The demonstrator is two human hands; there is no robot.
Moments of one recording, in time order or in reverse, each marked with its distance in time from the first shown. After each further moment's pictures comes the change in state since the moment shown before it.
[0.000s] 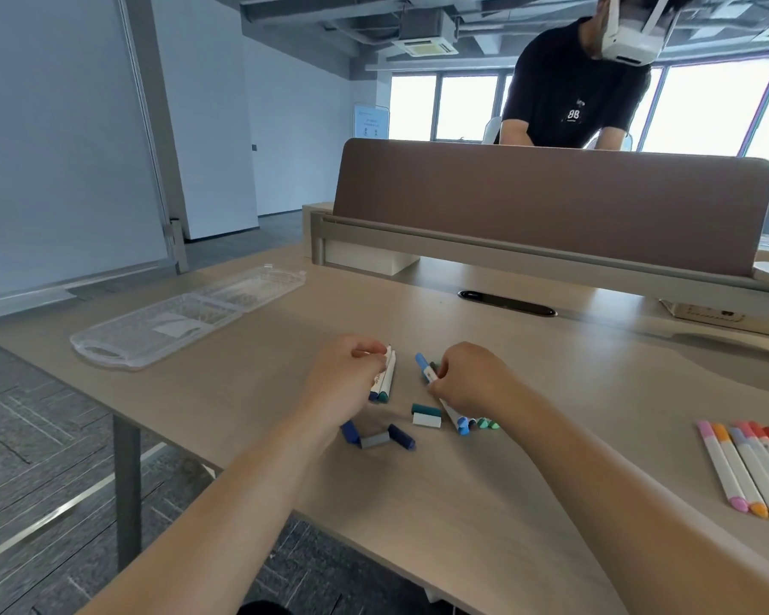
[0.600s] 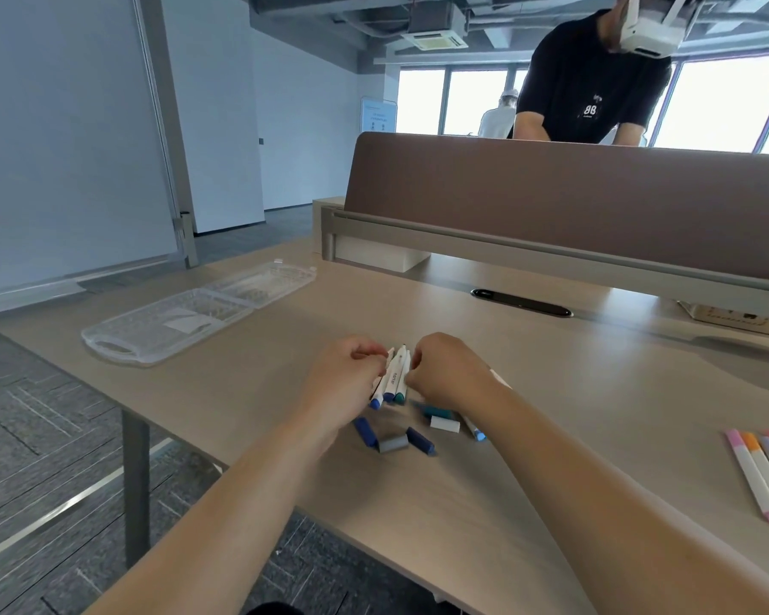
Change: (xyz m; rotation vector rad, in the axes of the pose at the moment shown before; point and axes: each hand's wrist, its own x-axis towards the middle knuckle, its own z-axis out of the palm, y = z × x) left_hand 0.008 -0.009 -0.015 0.020 0.017 -0.027; right_hand 0.014 -0.048 0.010 0.032 -0.036 -0.029
